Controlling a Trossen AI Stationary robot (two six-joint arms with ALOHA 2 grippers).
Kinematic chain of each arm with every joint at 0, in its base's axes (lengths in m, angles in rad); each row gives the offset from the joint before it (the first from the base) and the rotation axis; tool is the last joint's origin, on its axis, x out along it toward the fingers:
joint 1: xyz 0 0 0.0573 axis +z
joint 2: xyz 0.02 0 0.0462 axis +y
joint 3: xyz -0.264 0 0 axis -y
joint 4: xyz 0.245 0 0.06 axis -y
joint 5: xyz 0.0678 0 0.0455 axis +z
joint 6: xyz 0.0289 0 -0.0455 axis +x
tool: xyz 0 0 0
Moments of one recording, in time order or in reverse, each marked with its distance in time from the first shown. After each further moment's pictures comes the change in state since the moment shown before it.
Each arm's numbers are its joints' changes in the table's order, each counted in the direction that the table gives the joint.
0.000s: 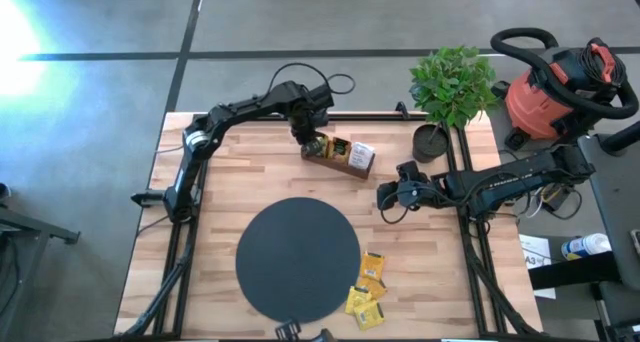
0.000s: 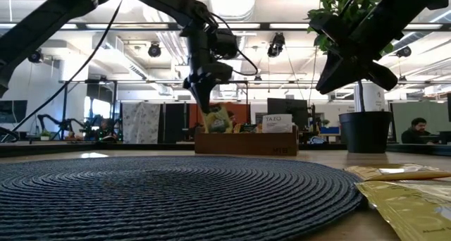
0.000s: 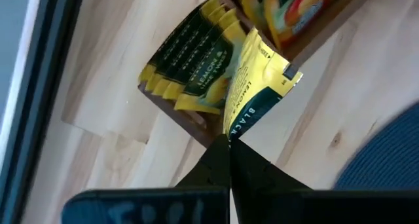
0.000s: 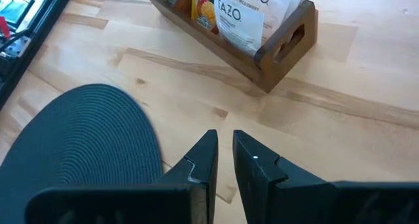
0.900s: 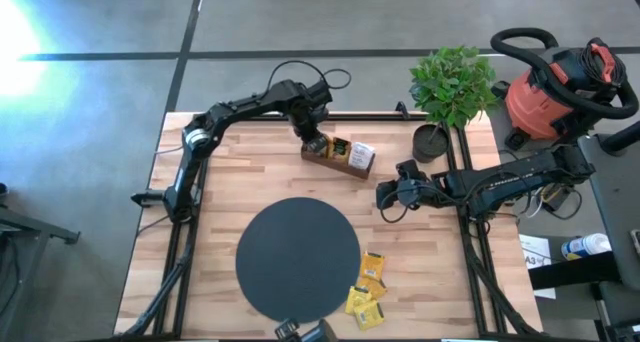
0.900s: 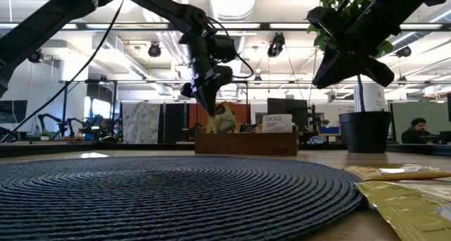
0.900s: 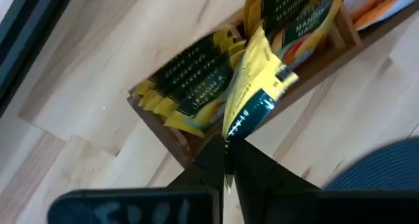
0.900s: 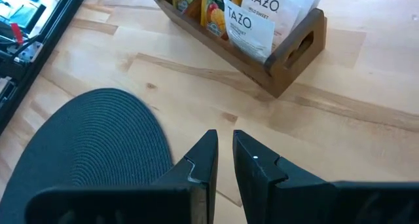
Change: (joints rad) left arm 0.032 0.003 -0.034 0.096 -0.105 -0.181; right arm 0.000 0.000 0.026 -0.001 -0.001 -0.004
